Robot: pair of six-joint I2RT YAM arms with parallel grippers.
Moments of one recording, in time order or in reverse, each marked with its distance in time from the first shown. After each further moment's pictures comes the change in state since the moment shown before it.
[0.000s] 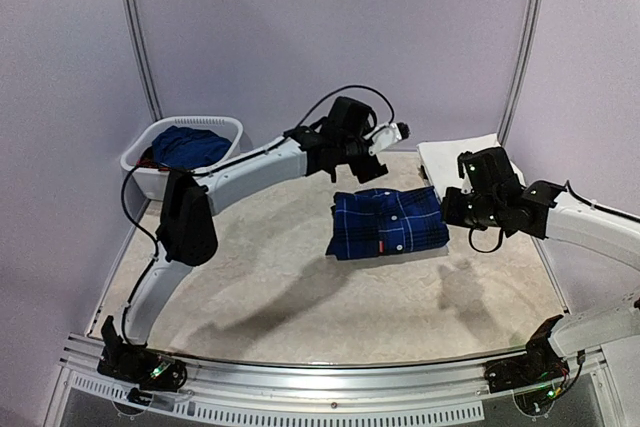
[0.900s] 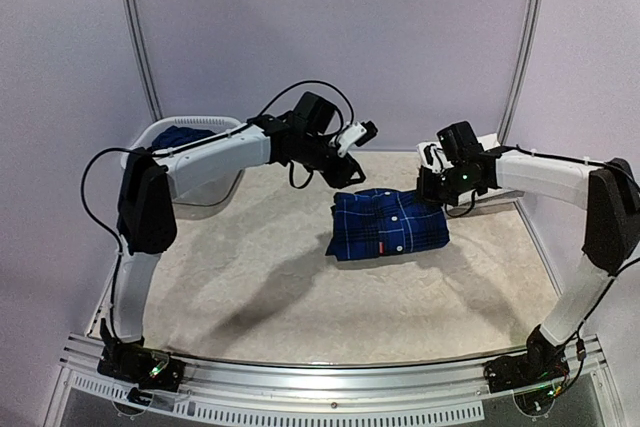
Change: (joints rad) left arm 0.087 -0.282 -0.356 -0.161 0.466 -0.483; right arm -0.171 0.460 0.330 -0.006 -0.413 -0.113
